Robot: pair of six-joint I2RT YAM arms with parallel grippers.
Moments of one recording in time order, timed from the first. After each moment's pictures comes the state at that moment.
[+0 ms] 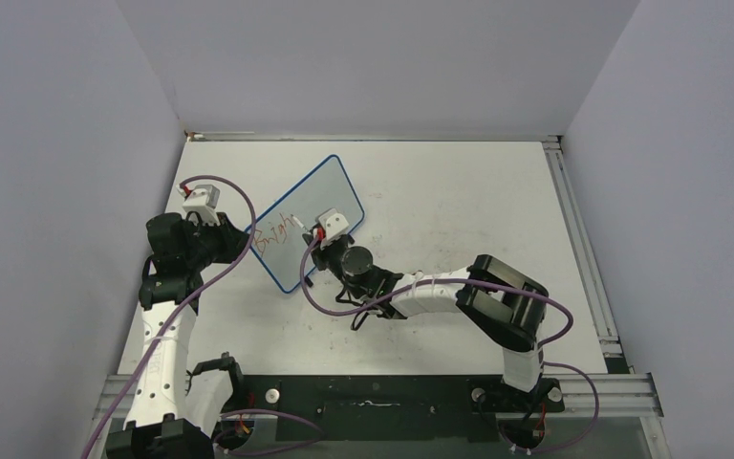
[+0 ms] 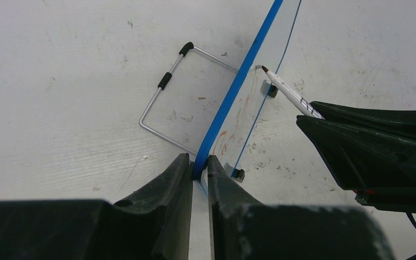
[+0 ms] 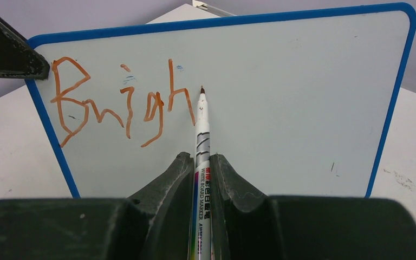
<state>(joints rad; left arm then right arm) 0.18 0.86 0.73 -0.36 0.50 -0.13 1.08 1.88 1.00 0.88 0.38 0.01</state>
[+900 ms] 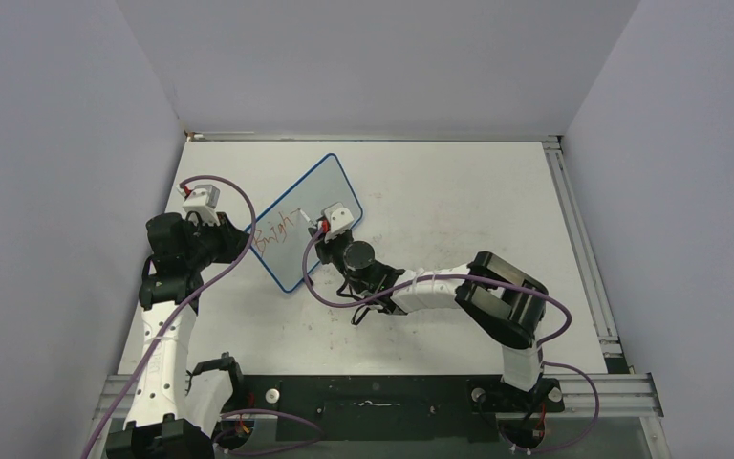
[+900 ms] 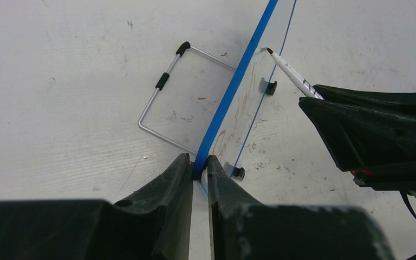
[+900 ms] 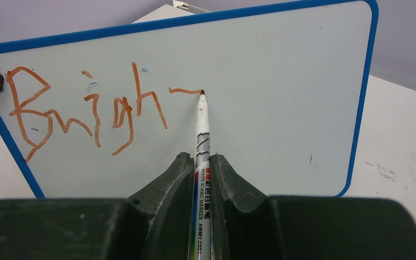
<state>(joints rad) 0.18 0.86 0.73 -0.36 0.50 -0.13 1.05 1.89 1.01 0.87 0.40 0.03</state>
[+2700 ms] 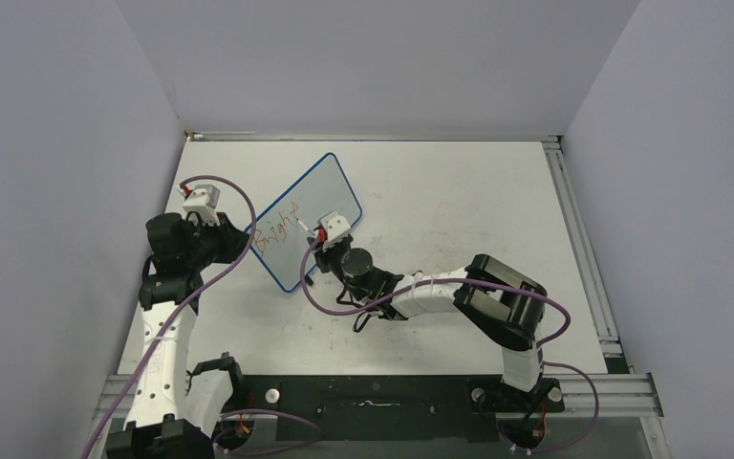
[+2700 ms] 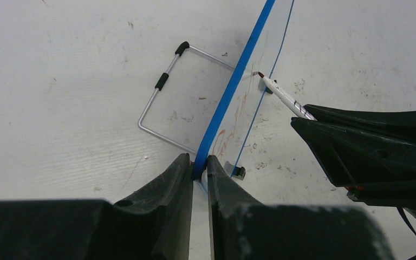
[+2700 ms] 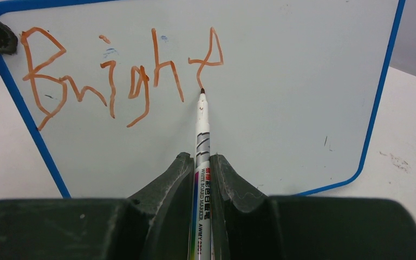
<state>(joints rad) 0.18 0.86 0.73 -0.36 0.50 -0.12 1.08 1.89 0.99 0.86 0.39 0.02</state>
